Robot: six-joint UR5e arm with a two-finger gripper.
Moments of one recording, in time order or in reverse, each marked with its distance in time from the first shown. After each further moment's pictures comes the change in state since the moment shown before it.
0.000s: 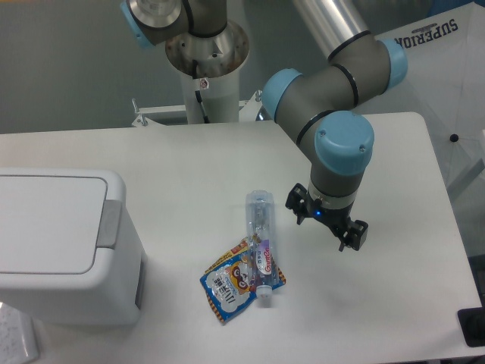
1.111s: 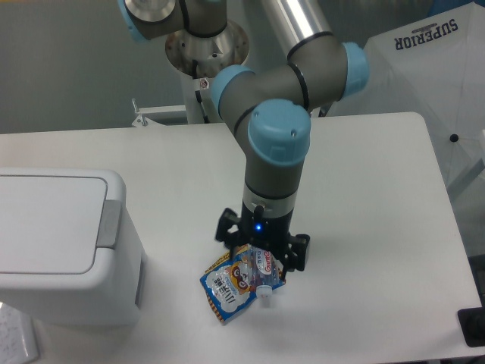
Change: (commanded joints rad) arm -0.178 0.054 0.094 0.103 -0.346 -0.627
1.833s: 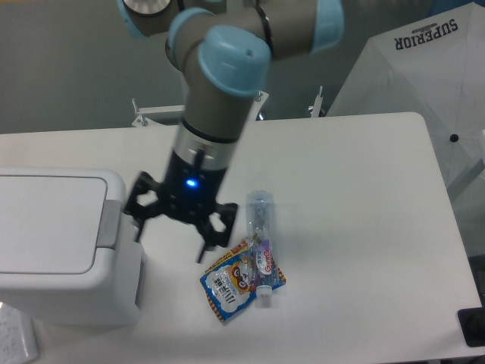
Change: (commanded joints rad) arm -0.104 0.138 -0.038 -0.071 -0.175 -0.201
